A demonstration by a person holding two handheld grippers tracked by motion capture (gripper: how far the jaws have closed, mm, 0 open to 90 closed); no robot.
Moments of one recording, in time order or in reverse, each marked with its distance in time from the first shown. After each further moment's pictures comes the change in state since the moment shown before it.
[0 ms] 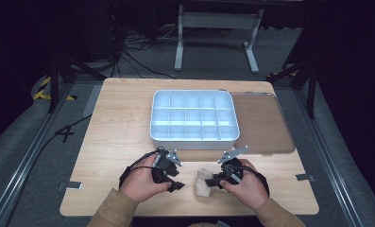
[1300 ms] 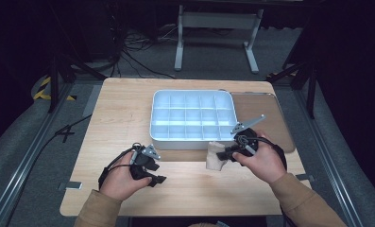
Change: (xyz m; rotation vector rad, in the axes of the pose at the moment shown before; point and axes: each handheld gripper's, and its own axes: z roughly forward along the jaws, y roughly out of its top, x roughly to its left) left arm 0.021 -0.030 -0.031 -0.053 0.082 -0.099; right arm -0.016 0.062 -0.074 -0.017 -0.091 -0.039
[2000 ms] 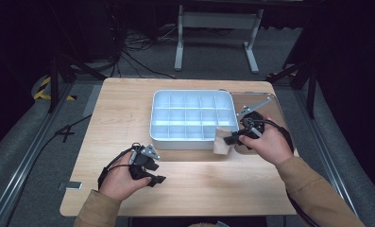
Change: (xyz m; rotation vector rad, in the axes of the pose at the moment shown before) left arm 0.001 -0.001 -0.001 -0.002 0.004 0.003; right arm -0.035 0.025 -0.019 0.017 -0.054 -0.005
